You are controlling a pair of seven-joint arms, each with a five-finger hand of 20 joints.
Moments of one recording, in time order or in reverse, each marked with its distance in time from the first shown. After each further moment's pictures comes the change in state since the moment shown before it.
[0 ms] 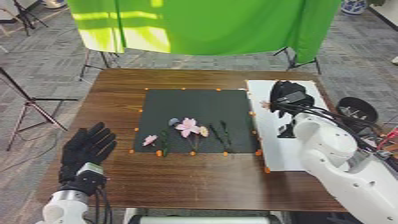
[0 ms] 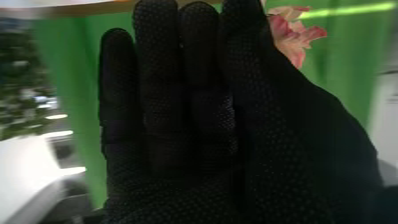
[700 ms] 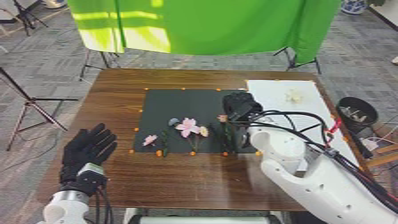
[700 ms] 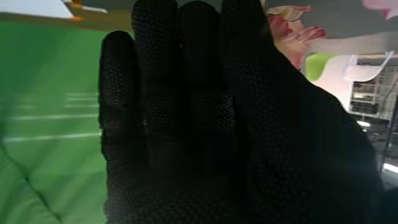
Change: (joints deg) left arm 0.1 0.0 0.2 -0.2 -0.1 0.8 -0.2; right arm 7.9 -8.6 -14.1 3.0 -10.5 -7.0 -5.7
